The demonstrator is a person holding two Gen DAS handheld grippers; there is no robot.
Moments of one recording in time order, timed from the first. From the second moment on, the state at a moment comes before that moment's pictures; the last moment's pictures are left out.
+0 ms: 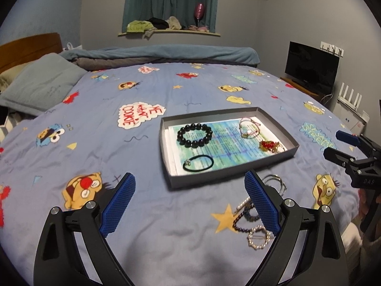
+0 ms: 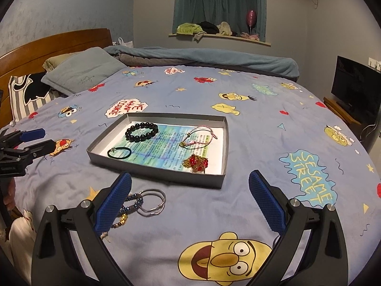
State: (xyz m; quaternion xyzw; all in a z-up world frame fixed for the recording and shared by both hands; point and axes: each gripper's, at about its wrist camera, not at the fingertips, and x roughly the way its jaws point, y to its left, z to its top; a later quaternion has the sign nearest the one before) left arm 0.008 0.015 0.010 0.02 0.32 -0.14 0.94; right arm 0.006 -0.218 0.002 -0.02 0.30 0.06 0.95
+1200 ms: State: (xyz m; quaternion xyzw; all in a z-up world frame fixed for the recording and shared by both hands) left arm -0.022 -0.047 -0.084 0.07 0.39 -0.26 0.88; right arm 0.013 -0.198 -0.070 -0.03 0.36 0.10 0.93
